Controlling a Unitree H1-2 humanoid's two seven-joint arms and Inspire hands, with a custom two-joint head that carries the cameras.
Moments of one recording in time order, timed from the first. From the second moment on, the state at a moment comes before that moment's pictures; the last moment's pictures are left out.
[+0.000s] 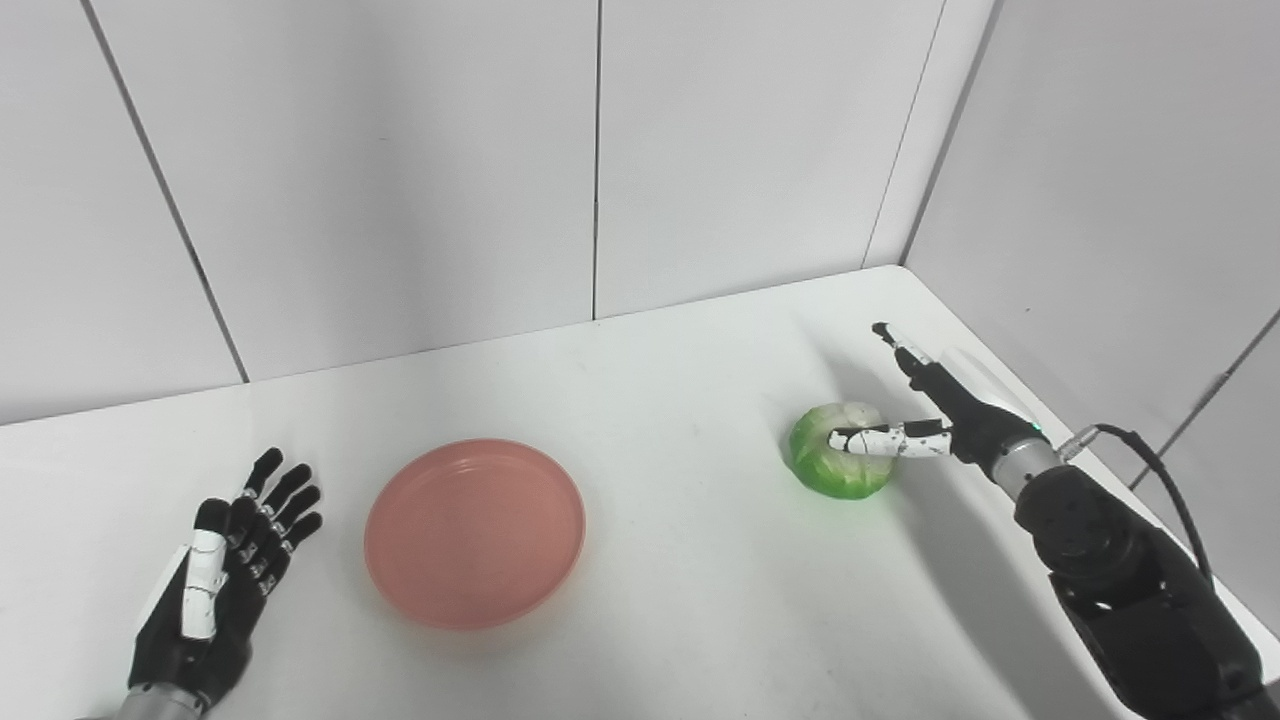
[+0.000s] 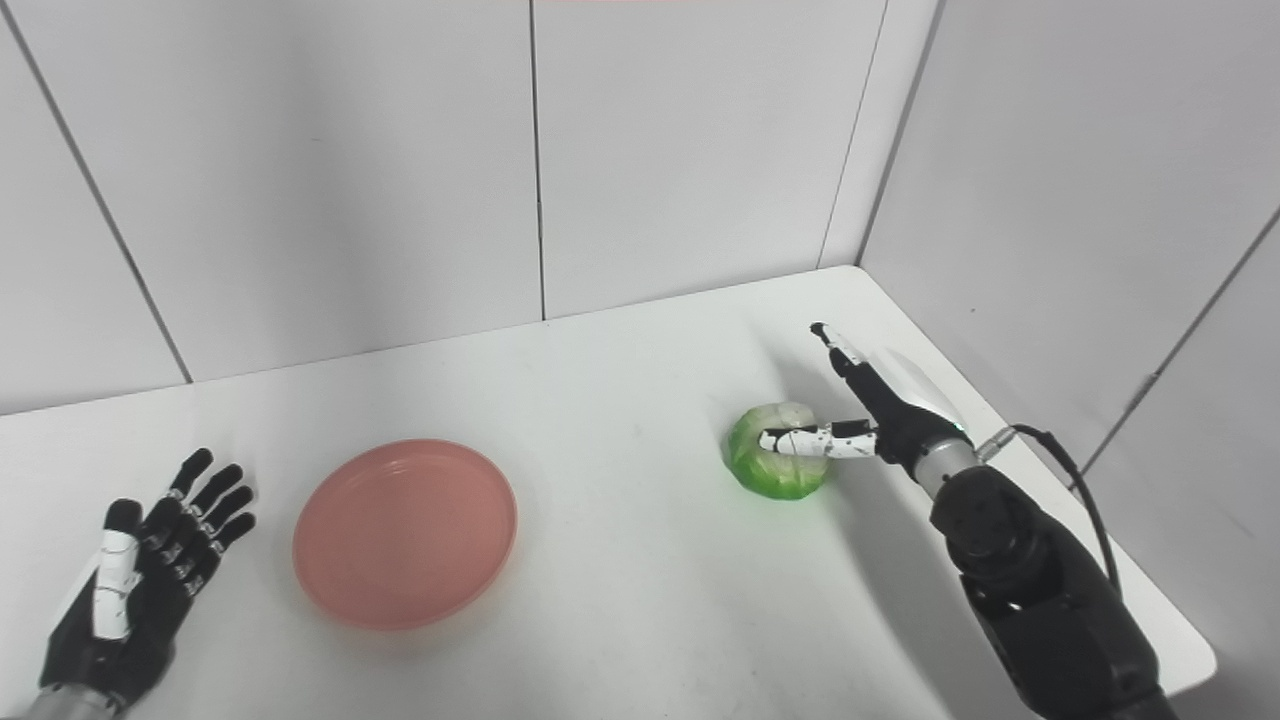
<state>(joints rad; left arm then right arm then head) -0.34 0.16 -0.01 0.38 -0.24 -0.03 -0.39 -0.12 -0.67 -0.15 -0.13 -0.33 0.36 0.25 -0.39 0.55</state>
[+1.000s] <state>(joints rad) -0.33 0.16 -0.01 0.34 -0.24 0.01 -0.39 -0.18 -0.69 -0.07 -0.01 -0.35 0.37 0.27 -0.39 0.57</state>
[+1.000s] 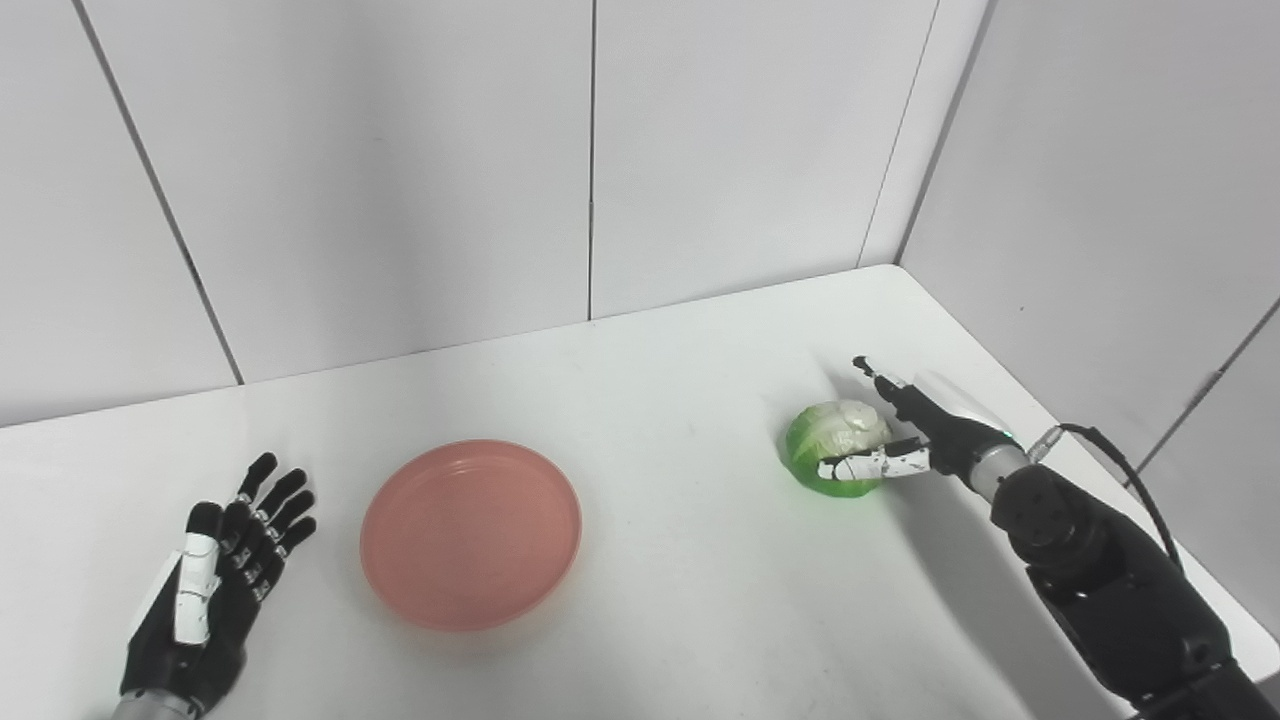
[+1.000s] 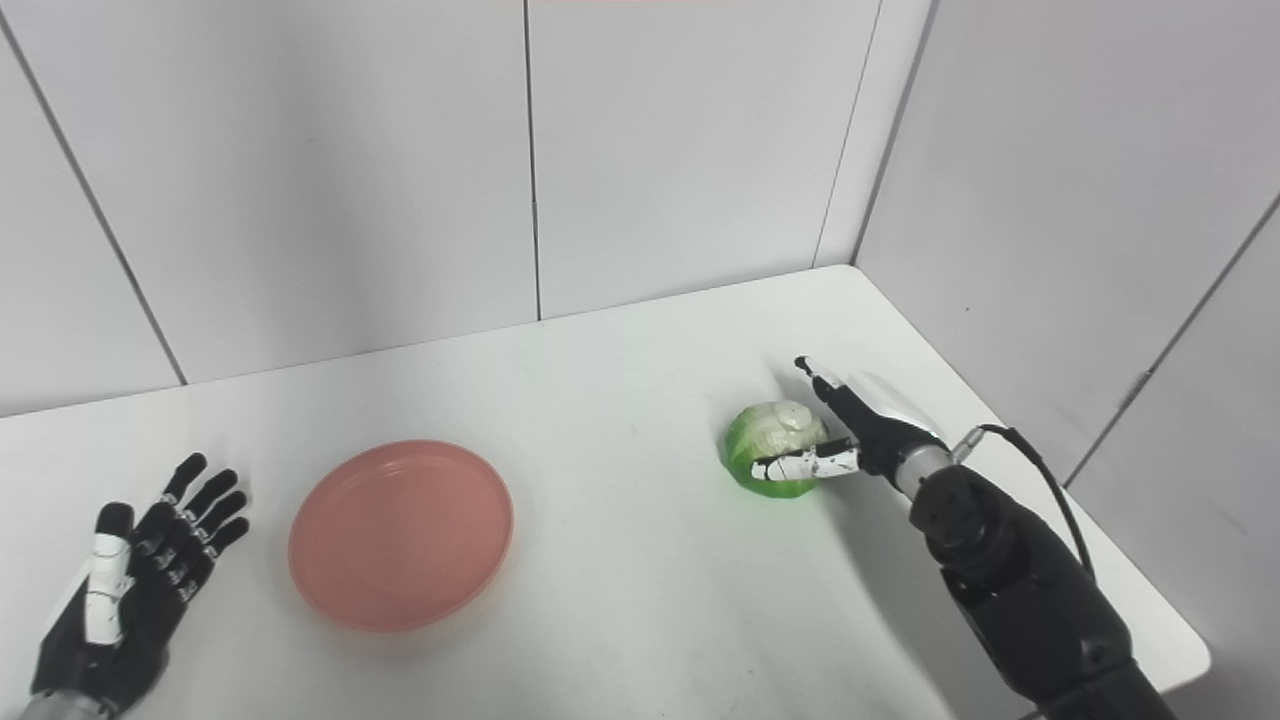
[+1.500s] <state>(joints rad) -0.32 0.16 -0.01 0.33 -0.24 0.02 -0.39 -0.23 -0.68 -0.02 0.02 -0.32 0.33 0.29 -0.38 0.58</state>
